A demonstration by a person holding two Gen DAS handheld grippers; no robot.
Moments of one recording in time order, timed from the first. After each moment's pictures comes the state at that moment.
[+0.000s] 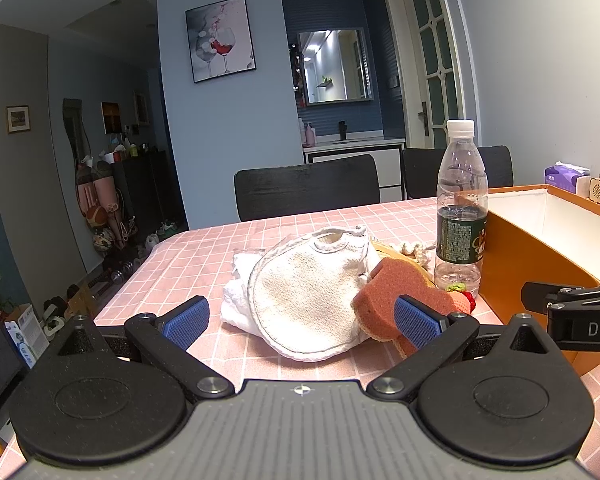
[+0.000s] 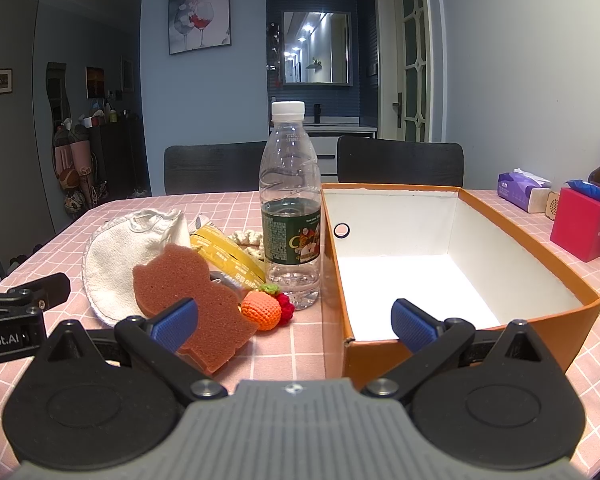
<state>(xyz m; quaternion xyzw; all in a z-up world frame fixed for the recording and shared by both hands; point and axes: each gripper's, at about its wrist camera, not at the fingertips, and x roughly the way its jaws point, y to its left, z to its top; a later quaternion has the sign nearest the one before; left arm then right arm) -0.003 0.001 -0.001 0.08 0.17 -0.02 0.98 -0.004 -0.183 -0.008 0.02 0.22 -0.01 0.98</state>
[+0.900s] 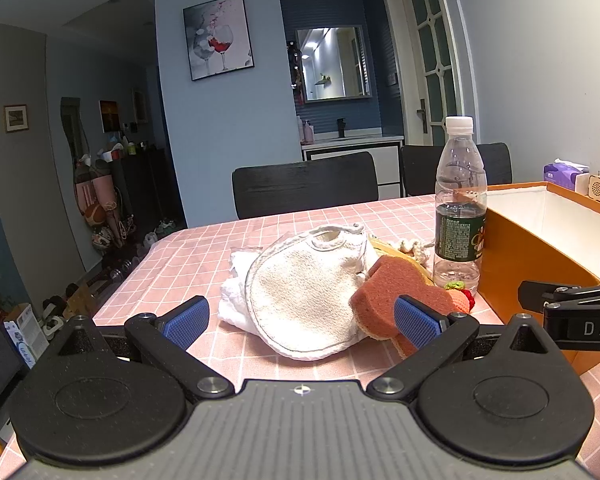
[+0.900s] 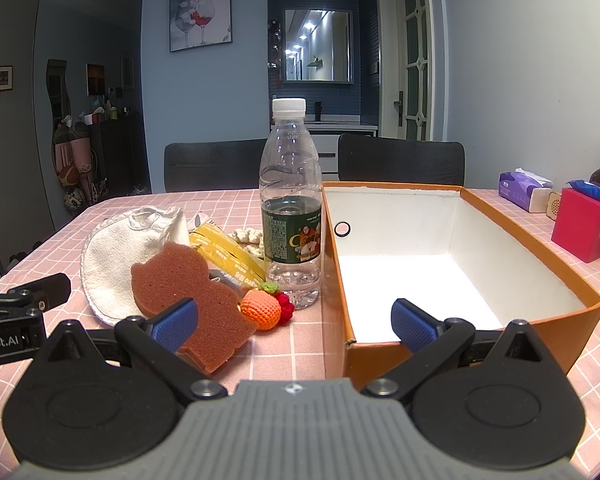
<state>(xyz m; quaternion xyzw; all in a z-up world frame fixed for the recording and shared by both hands) -0.001 -0.001 -0.004 0.08 0.18 -0.02 0.98 -0.002 -0.181 -0.009 0.02 0.22 -0.01 0.98</state>
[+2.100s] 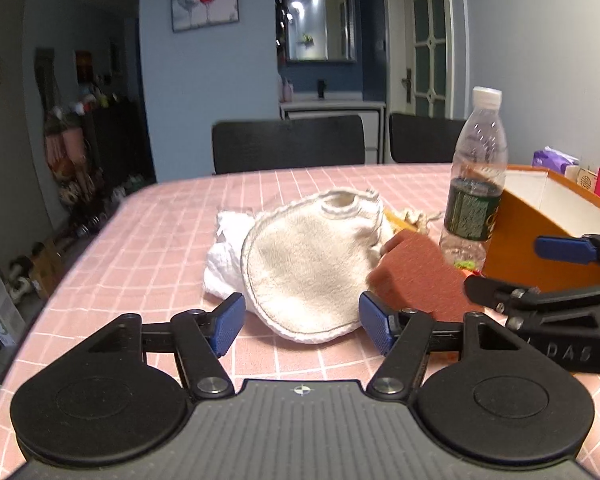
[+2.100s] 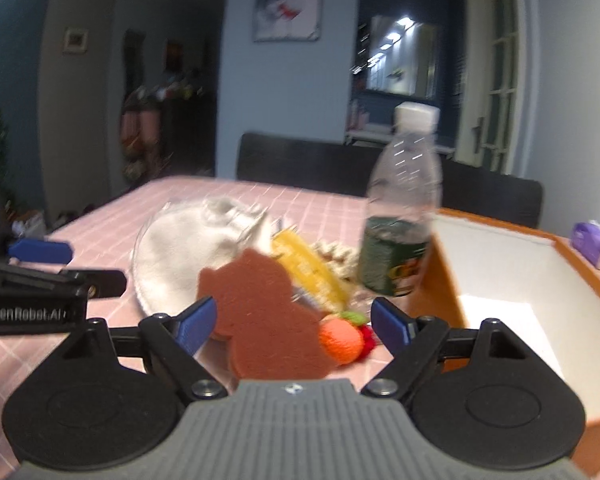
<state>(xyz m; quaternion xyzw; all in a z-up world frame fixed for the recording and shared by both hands) 0.051 0.040 -0.016 0.04 0.26 -0.07 0.96 0.038 -0.141 -0.013 -0.04 0.20 0.09 0.97</state>
